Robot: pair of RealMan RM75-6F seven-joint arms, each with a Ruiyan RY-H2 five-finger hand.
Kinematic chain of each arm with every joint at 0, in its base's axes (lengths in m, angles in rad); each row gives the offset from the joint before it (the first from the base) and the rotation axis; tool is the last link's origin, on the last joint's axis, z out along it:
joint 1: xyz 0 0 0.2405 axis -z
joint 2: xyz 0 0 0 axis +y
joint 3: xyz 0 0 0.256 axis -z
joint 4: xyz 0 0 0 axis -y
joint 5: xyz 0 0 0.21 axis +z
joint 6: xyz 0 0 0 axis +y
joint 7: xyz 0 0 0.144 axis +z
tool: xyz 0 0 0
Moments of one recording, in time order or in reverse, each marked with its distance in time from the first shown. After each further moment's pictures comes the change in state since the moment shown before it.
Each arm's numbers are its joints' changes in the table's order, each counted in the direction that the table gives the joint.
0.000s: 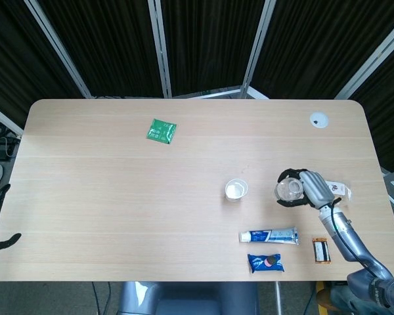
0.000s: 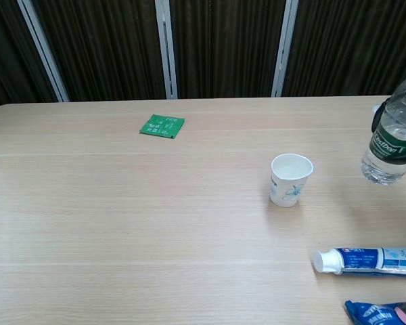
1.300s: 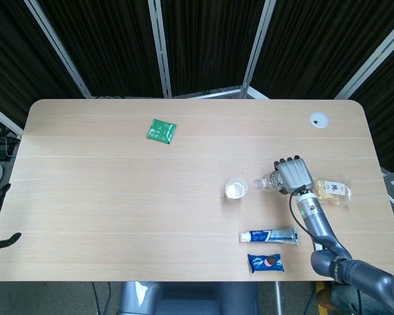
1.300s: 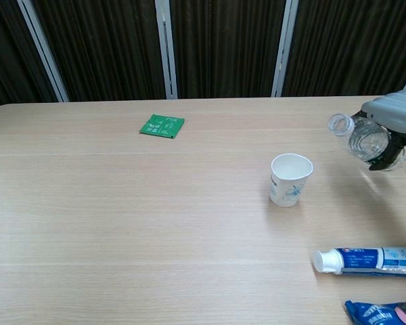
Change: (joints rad) left arm 0.010 -0.002 0.003 -0.005 -0.025 -0.019 0.005; right arm -0.106 -0.177 -0.148 -0.059 0.327 -0.170 -1.051
